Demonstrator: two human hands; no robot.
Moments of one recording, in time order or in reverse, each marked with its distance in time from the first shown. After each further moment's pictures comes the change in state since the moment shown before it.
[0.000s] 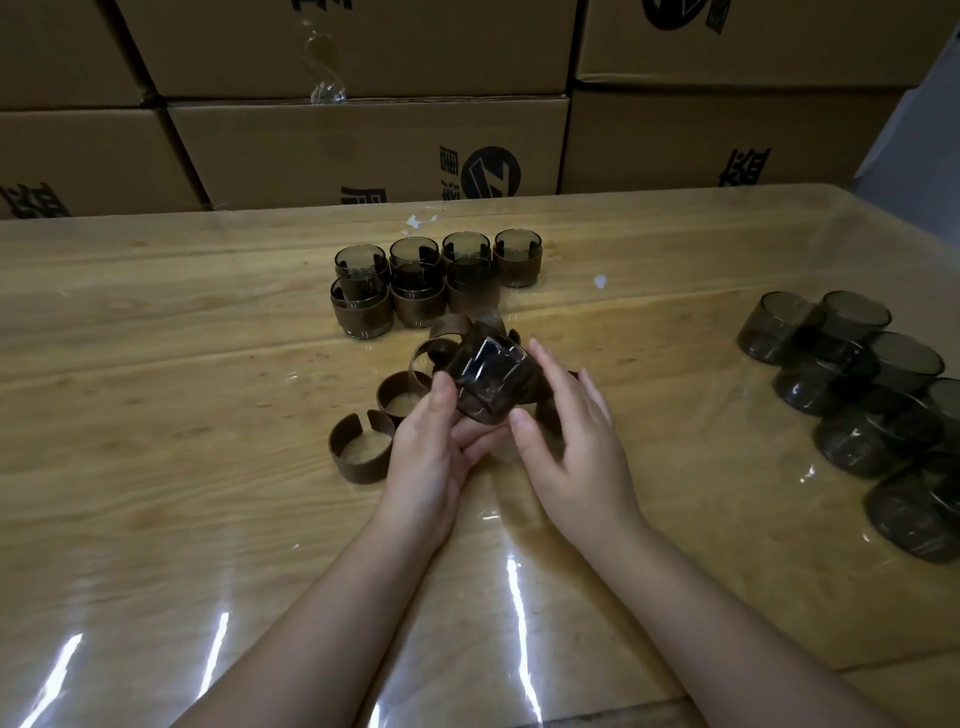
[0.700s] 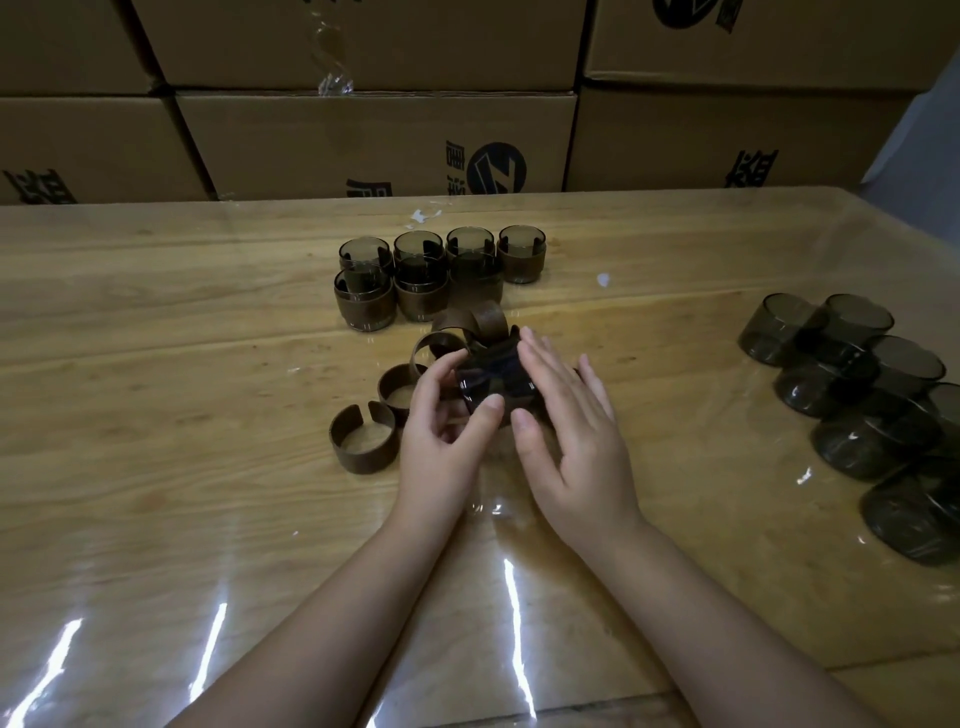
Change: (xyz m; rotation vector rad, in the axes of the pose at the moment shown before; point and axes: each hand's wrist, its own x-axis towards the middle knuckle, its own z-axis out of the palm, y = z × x) left_hand -0.008 -0.006 0.007 0.447 0.144 0.264; right_hand 0.001 -0.008 -0.006 -0.060 0.023 -0.179
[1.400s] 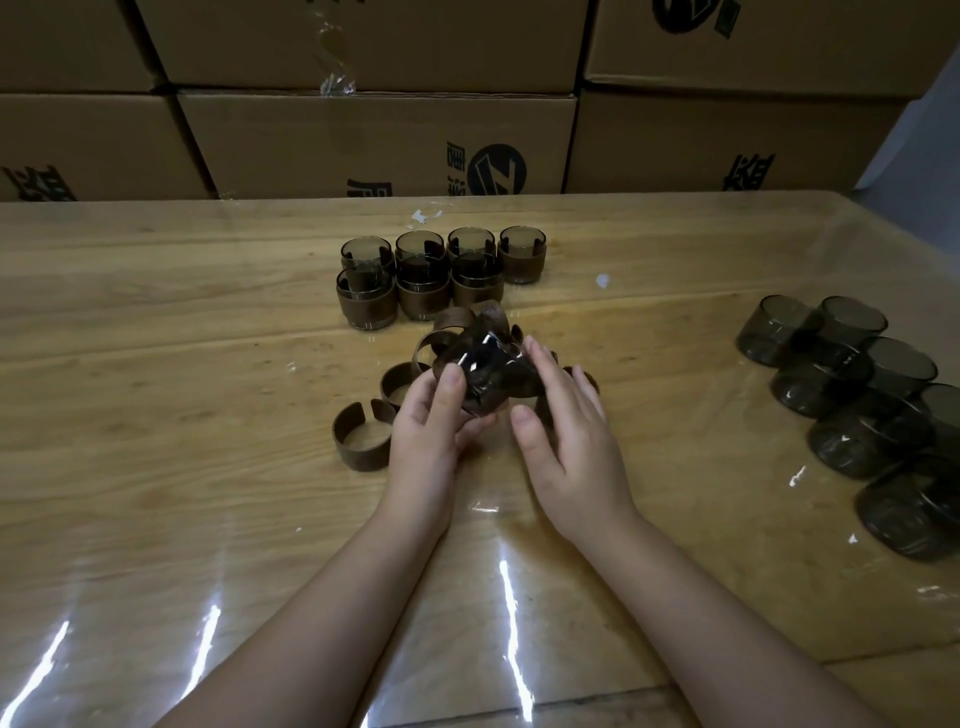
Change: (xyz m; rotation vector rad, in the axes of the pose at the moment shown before) left_hand 0.007 0.000 -0.008 -0.300 -0.031 -0.173; right_hand -0.002 0.001 0.003 0.046 -0.128 0.181
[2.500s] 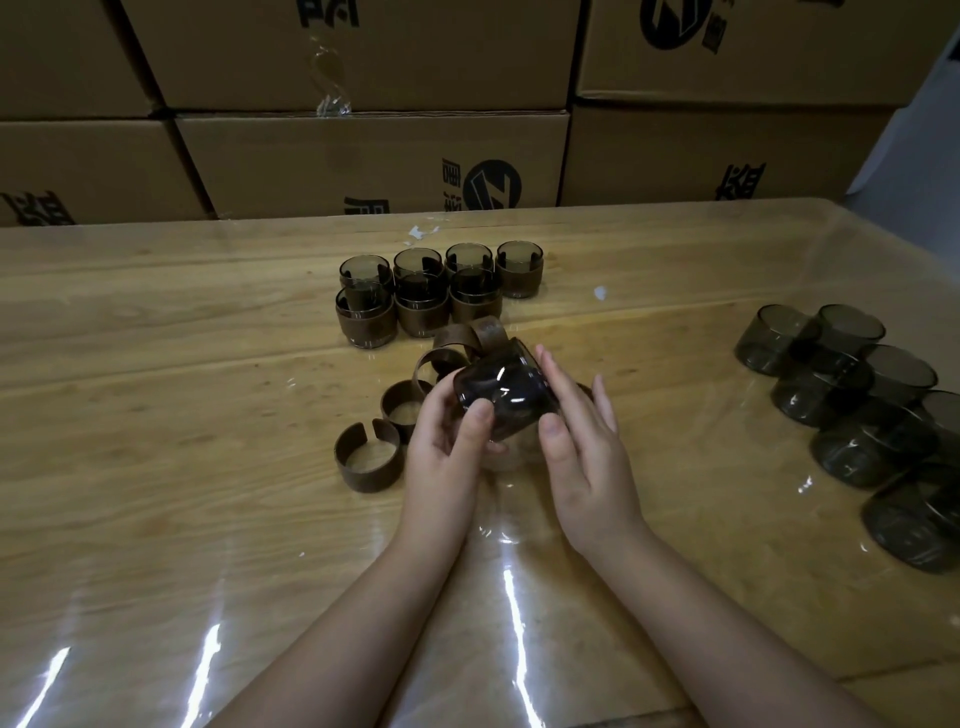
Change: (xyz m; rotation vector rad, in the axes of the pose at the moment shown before) left_hand -0.005 -0.004 0.008 0.151 -0.018 0.180; right_hand 0.001 0.003 -0.002 0.147 0.076 0.038
